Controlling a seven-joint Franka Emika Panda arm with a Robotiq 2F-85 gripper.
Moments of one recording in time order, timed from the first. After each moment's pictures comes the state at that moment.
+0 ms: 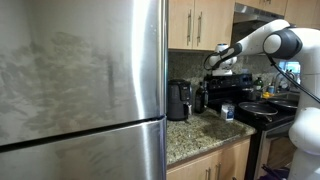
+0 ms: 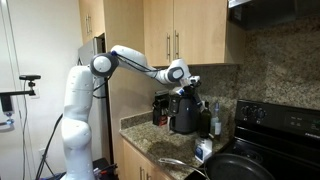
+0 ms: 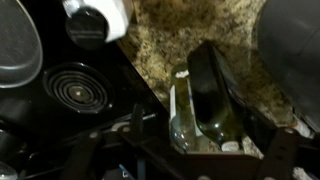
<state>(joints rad) 0.00 0.17 -0.23 -1.75 -0.13 2.31 0.28</state>
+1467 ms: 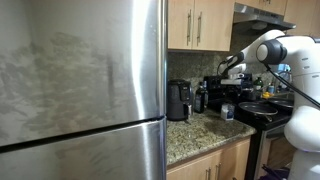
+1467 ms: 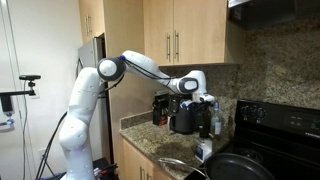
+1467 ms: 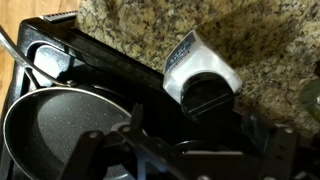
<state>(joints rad) -0.17 0.32 -0.27 -1.69 -0.08 2.09 0.63</state>
